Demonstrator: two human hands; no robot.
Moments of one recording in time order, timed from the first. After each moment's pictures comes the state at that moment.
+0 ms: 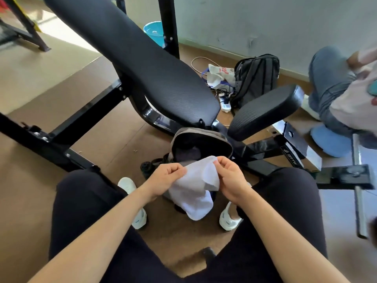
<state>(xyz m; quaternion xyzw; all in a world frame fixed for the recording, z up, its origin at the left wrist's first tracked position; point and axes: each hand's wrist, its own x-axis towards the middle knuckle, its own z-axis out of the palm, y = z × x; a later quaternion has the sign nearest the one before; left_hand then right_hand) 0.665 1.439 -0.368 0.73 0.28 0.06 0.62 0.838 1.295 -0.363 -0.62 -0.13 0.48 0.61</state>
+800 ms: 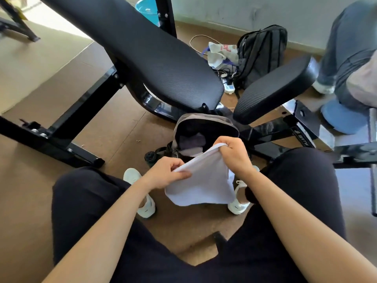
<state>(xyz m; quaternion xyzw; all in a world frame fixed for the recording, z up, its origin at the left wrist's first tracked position) 0.660 1.467 -0.398 0.83 0.28 -0.06 0.48 0.855 1.328 -0.368 -0.79 -0.32 0.28 0.45</state>
